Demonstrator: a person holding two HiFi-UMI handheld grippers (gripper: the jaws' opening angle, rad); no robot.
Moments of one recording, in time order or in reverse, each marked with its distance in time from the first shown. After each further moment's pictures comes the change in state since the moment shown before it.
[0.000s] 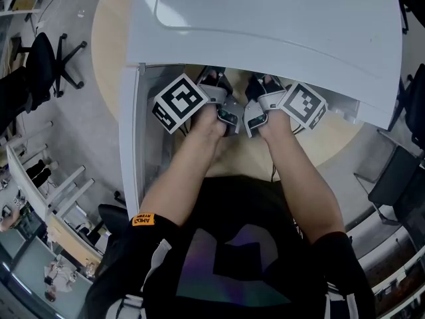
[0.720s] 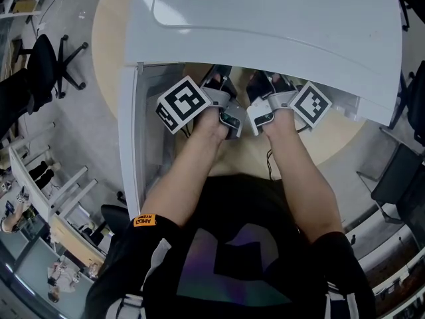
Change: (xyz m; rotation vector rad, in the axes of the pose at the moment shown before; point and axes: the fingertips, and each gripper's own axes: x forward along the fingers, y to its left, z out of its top) left arm -0.004 -0.004 -0.022 -0.014 0.059 -0.033; right arm -0.014 0.006 0.014 0.171 -0.095 0.143
